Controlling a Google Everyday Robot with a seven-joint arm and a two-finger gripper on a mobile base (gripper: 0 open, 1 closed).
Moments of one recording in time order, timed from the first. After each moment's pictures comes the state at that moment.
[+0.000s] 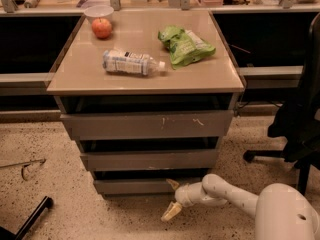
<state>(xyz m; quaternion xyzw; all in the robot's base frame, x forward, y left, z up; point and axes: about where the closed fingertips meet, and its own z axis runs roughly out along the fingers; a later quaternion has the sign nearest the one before) 0.547 -0.025 0.225 -0.56 0.68 0.33 0.35</state>
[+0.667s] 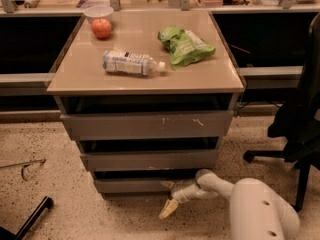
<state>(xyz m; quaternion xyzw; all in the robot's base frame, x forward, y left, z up) 0.566 -0.011 0.187 -0.56 0.68 0.36 0.31</state>
